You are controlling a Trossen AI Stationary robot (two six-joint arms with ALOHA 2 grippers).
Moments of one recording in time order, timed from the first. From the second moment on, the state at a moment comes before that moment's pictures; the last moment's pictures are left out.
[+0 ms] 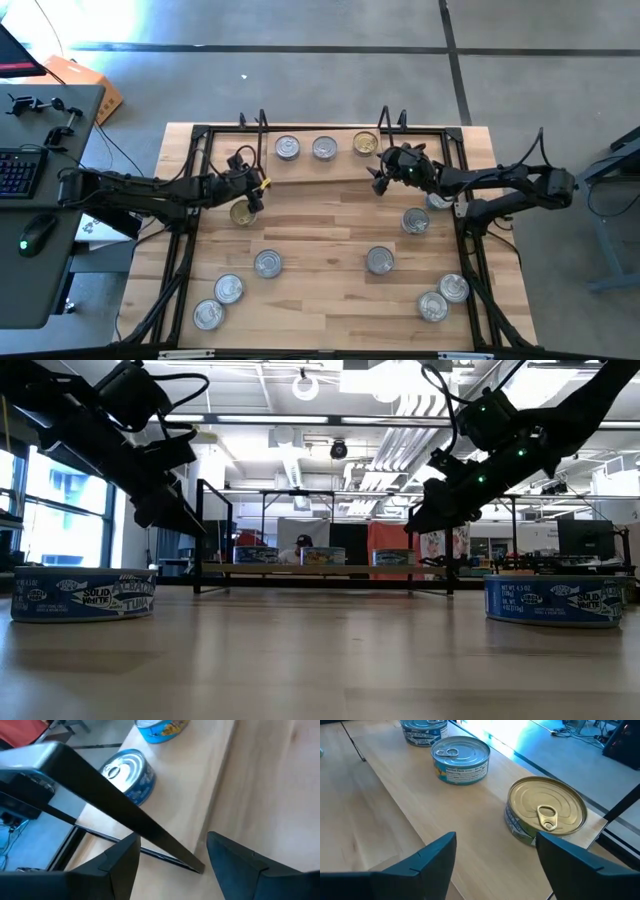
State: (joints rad) left arm 0.19 1.00 0.34 0.01 -0.51 0.20; right arm -0.43 1.29 0.44 0.36 0.23 0.04
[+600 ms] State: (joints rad) left arm 0.34 1.02 0.34 0.07 -0.45 0.31; right arm -0.41 1.29 0.44 0.32 0.24 0.09
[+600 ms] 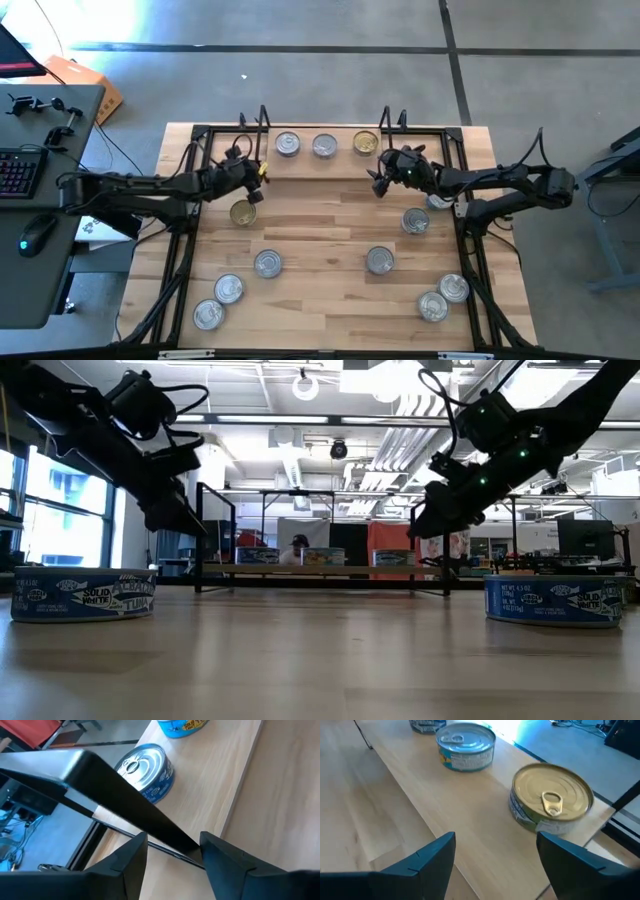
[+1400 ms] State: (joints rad) left arm 0.37 1.06 0.34 0.05 -0.45 0.28; right arm -0.48 1.28 0.44 0.13 0.17 0.12
